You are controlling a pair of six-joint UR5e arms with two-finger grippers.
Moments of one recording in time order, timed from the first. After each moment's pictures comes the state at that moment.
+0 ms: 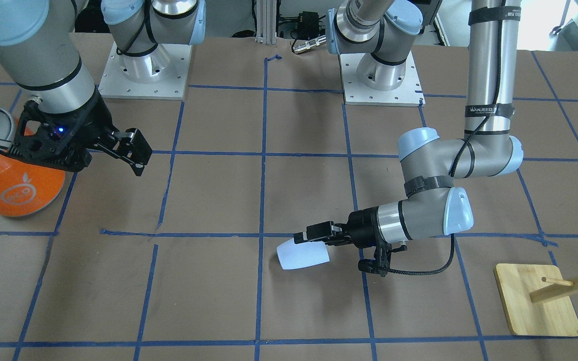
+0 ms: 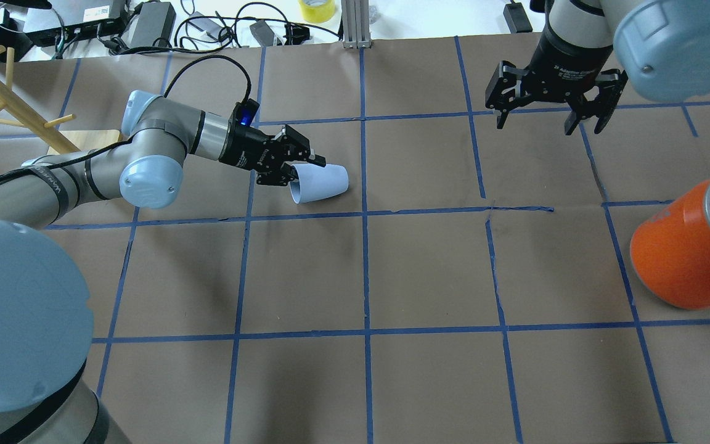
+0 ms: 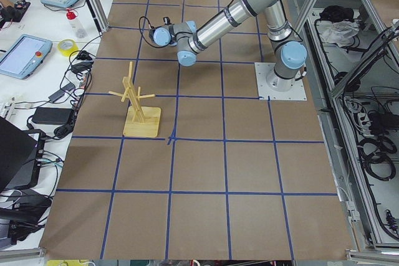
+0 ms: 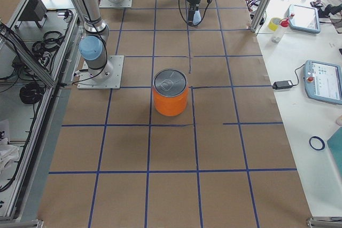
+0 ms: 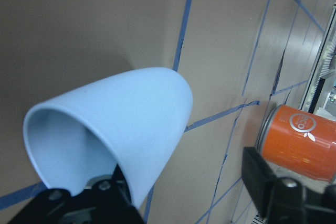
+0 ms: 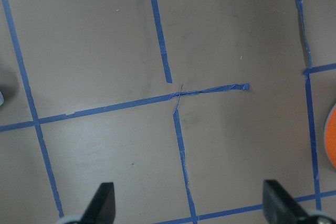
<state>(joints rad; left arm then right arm) -1.46 -2.11 -1.79 -1.02 0.60 -0.03 1.56 -1.48 1.56 -1.66 -1.58 0.17</state>
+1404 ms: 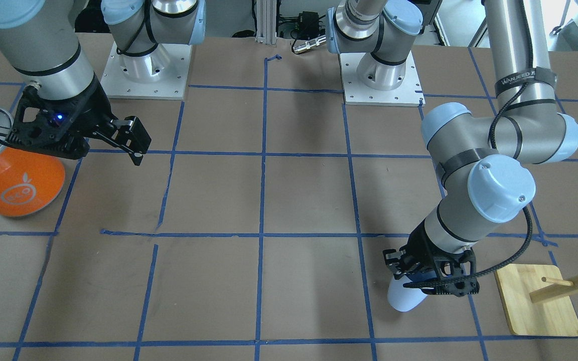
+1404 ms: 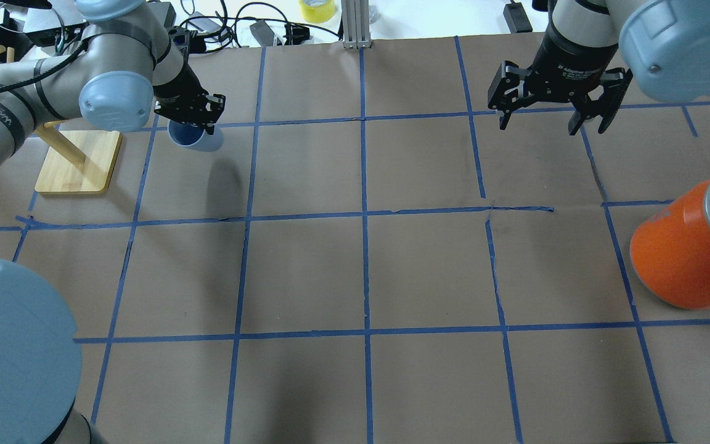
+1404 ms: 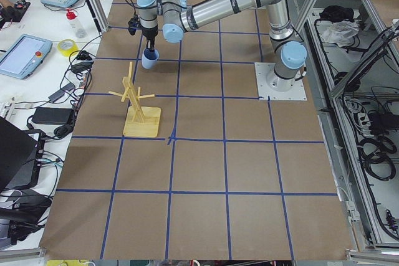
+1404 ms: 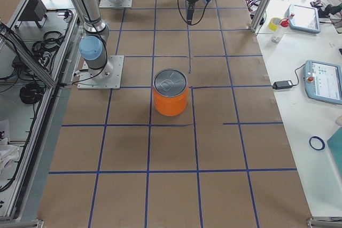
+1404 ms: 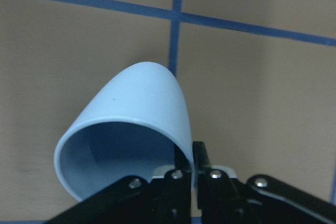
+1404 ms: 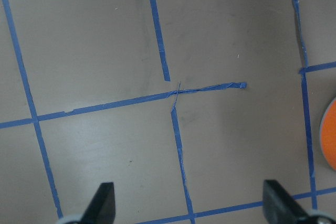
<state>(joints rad) -1.48 -2.04 -1.51 -1.08 1.57 0.18 1.56 -1.49 1.56 -1.65 -1.59 0.16</state>
